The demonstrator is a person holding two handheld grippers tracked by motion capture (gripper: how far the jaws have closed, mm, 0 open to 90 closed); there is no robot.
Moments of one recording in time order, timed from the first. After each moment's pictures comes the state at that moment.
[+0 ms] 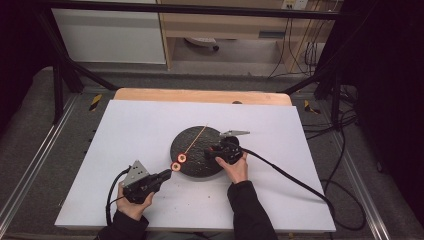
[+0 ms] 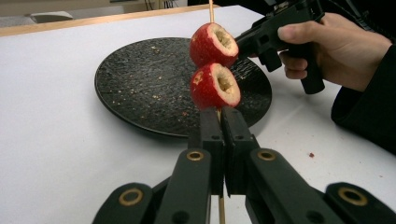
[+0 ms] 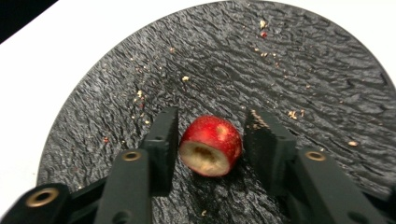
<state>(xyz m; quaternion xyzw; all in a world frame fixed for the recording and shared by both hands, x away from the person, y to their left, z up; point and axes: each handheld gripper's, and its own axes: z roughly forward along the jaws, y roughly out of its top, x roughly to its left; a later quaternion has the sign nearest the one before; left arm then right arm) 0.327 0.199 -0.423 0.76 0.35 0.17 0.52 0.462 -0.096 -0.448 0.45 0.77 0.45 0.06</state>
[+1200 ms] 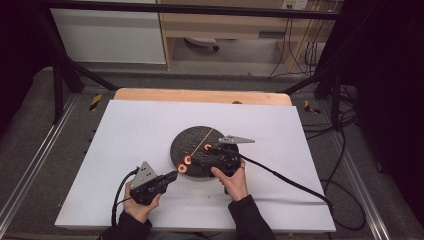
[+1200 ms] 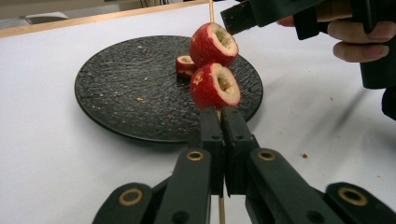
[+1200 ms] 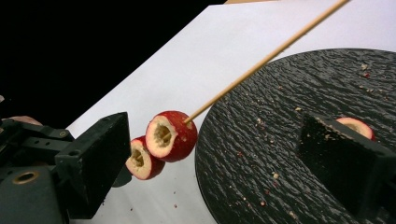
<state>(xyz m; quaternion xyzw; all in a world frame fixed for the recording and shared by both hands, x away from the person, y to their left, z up) 0.325 0.180 -0.425 0.77 0.34 0.18 0.51 0.403 -0.081 -0.402 0.41 0.72 0.55 0.01</state>
